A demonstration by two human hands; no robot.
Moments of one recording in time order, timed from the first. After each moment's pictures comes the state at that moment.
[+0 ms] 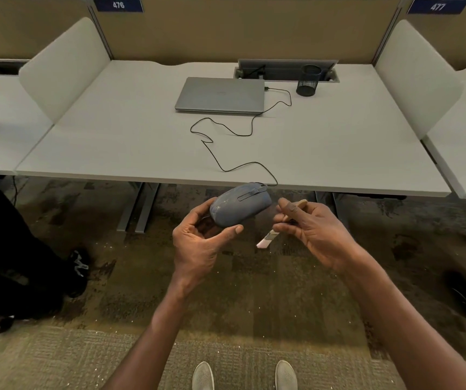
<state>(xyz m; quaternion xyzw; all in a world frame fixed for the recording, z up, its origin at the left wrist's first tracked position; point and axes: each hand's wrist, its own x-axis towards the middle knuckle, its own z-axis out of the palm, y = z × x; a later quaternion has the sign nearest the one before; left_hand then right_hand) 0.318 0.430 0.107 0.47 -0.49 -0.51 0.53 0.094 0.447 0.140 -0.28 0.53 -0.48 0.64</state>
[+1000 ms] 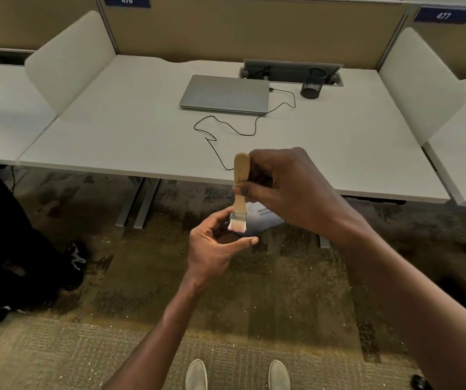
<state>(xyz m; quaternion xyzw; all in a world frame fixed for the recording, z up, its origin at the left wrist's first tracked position) 0.308 0.437 0.088 0.48 -0.52 -0.52 0.48 0.149 0.428 0.239 -0.78 0.50 -0.31 0.20</state>
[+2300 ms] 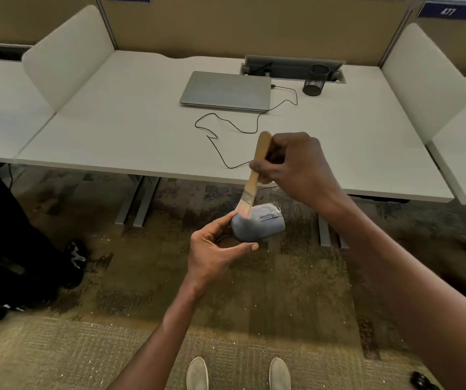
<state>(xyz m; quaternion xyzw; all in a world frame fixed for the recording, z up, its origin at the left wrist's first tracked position) 0.316 0.436 0.075 0.48 -0.53 -0.53 0.45 0.141 0.389 0.220 -0.67 0.61 -0.35 0.23</state>
